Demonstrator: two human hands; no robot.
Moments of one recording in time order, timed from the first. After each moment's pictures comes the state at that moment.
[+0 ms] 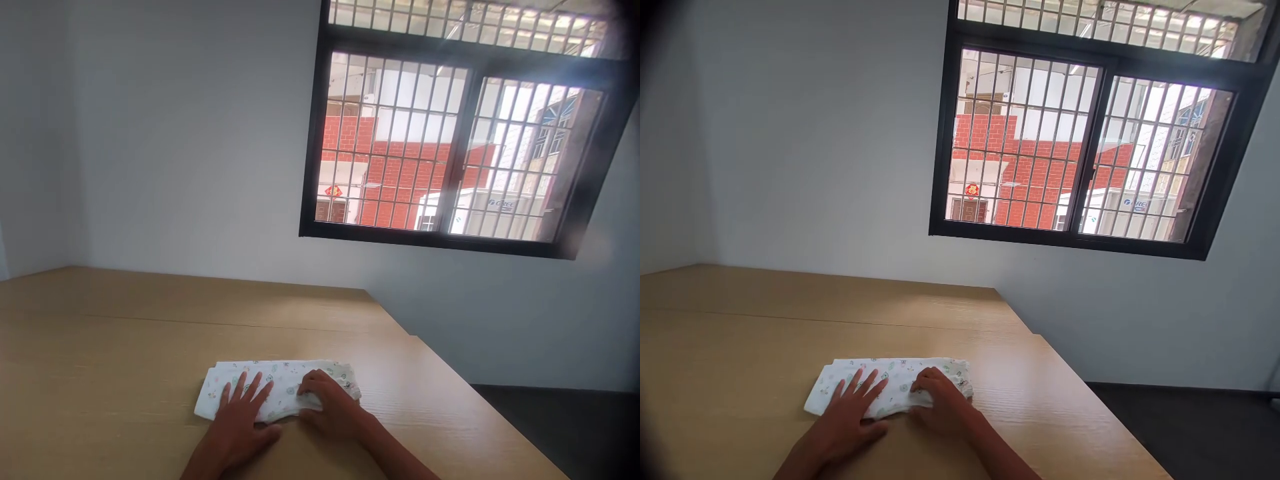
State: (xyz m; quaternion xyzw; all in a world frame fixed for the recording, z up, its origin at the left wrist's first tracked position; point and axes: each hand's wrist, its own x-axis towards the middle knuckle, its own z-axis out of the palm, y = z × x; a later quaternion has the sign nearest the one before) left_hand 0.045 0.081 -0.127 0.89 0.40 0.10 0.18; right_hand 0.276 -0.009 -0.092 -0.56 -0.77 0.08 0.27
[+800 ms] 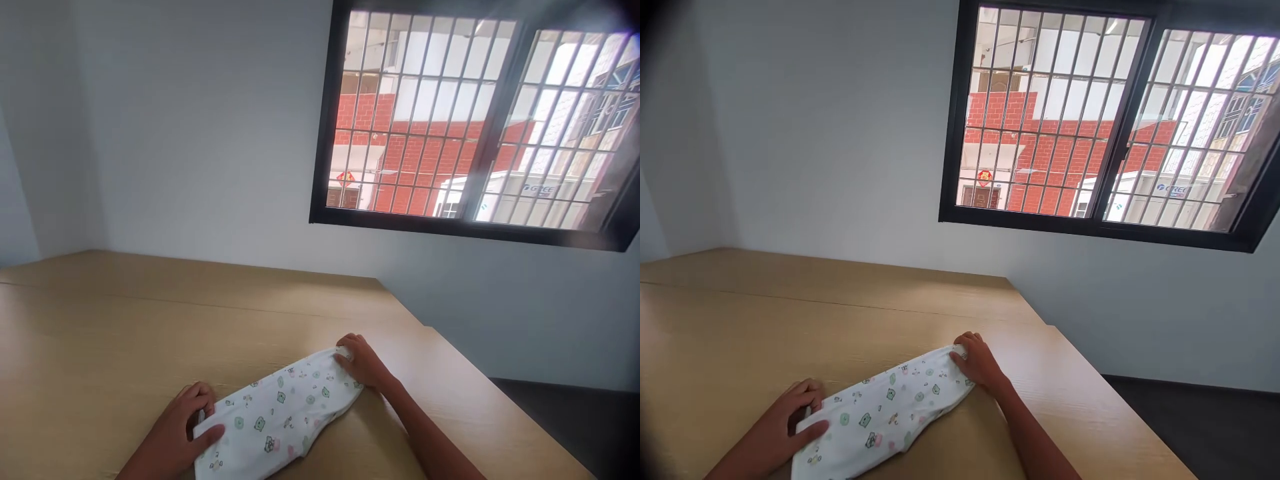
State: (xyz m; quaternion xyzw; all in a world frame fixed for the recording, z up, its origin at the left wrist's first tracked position) left_hand -0.066 0.080 -0.143 0.84 0.39 0.24 0.28; right_hand 0.353 0.028 -0.102 -0.66 -0.70 0.02 0.29
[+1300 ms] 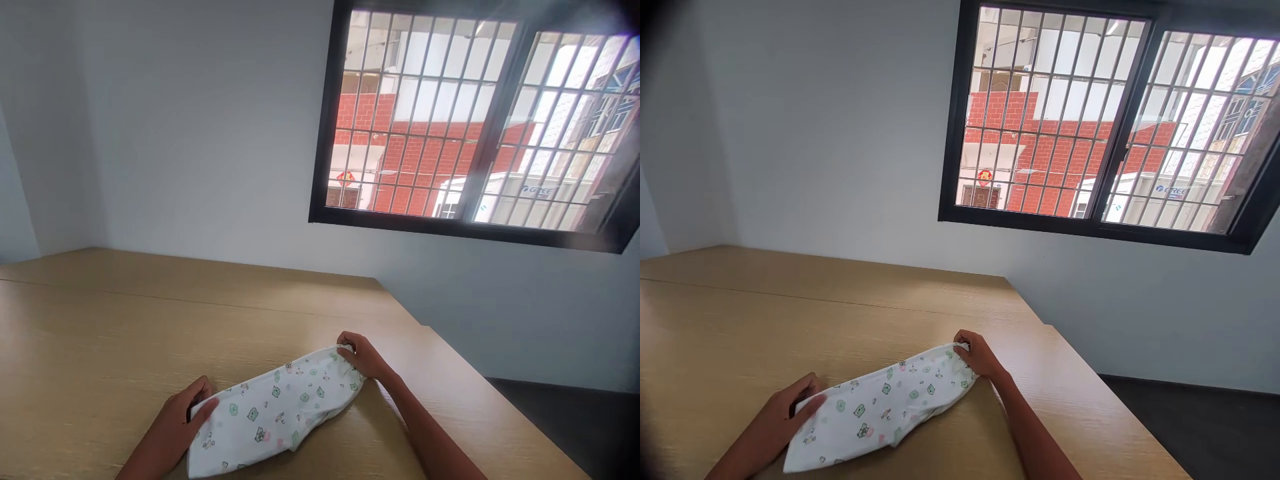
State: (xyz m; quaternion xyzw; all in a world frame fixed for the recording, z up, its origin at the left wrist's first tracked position) left_hand -0.062 0.077 -0.144 0.80 0.43 0.27 0.31; right_hand 0.366 0.031 -0.096 -0.60 -0.71 0.11 0.34
